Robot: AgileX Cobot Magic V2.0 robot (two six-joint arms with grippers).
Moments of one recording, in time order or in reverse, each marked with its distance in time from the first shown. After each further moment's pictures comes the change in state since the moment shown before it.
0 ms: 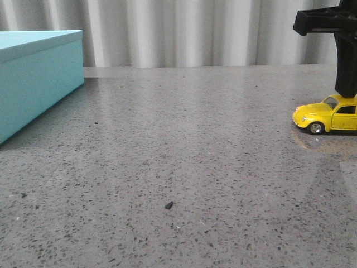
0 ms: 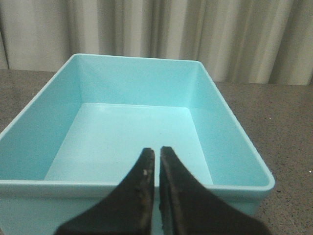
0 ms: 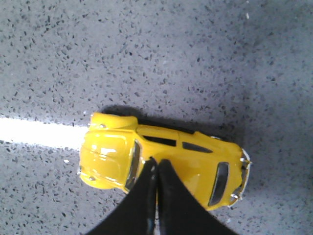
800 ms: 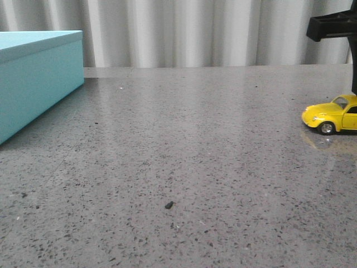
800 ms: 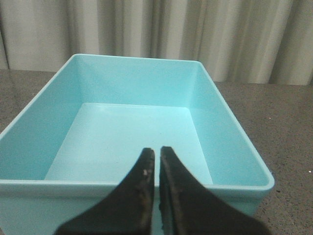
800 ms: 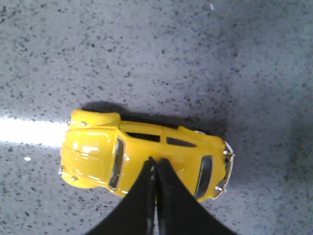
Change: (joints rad) left arm 0.000 0.000 0.000 0.000 0.000 0.000; right arm -0.027 0.009 -0.002 -0.076 0.035 0.011
